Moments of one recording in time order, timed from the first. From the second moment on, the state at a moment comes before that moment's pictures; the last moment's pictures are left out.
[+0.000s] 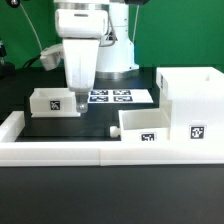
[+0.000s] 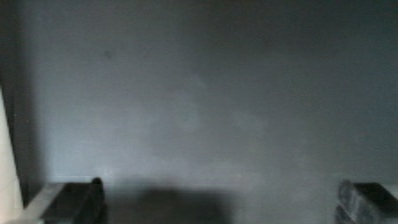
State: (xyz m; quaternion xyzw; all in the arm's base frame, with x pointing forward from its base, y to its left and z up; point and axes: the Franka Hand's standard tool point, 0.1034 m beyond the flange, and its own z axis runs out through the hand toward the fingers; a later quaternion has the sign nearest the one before) arm 0.544 -0.086 0.054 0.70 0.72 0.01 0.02
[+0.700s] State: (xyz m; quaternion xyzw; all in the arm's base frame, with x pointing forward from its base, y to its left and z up) arm 0.546 -0.061 0.017 0.71 0.71 0.02 -0.03
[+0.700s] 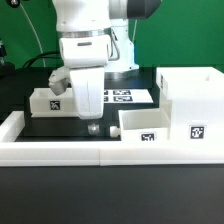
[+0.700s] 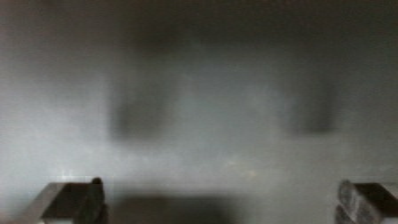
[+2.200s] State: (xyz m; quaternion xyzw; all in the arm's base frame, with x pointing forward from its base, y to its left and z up) arm 0.560 -0.006 0.016 0.77 0.64 0.02 -0.03
